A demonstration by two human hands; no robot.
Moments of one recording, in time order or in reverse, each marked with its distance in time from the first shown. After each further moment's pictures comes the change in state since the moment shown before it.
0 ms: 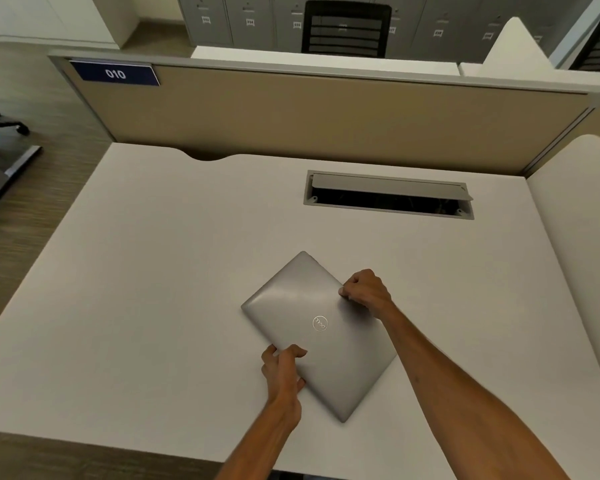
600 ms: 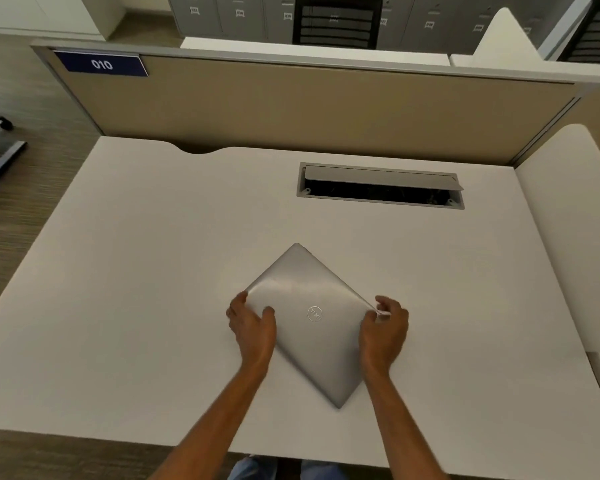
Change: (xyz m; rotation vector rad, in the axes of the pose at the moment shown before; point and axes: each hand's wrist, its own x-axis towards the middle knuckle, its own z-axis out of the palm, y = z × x) left_hand 0.021 0.056 -0.009 0.486 0.114 0.519; right_hand -0.077 0.080 0.058 0.572 0.719 -0.062
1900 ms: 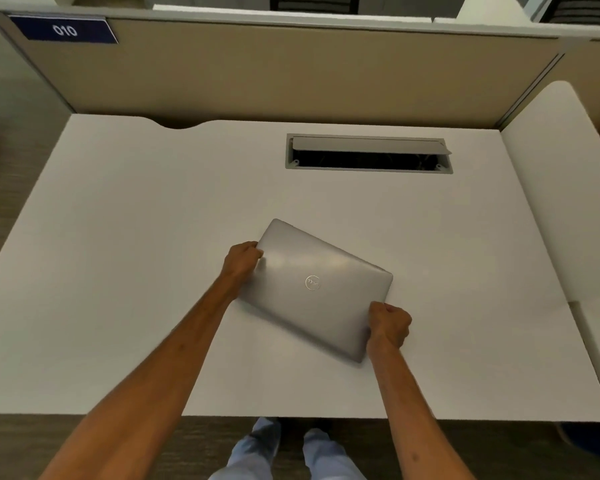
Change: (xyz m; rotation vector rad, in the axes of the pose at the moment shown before) left_hand 0.093 0.034 -0.014 0.216 -0.404 -0.024; right_hand -0.009 0.036 -0.024 0.094 -0.013 0.553
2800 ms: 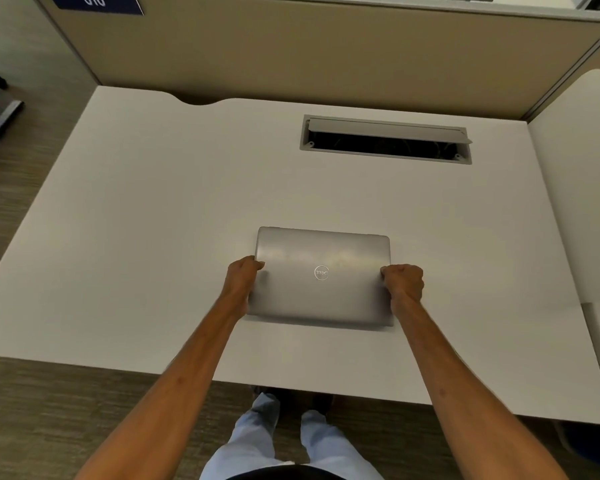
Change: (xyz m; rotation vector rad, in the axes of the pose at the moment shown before) left_hand -0.068 -0.055 0.018 -0.333 0.089 -0.168; right_hand 0.039 -0.048 -0.007 -0.344 -0.139 -0.198
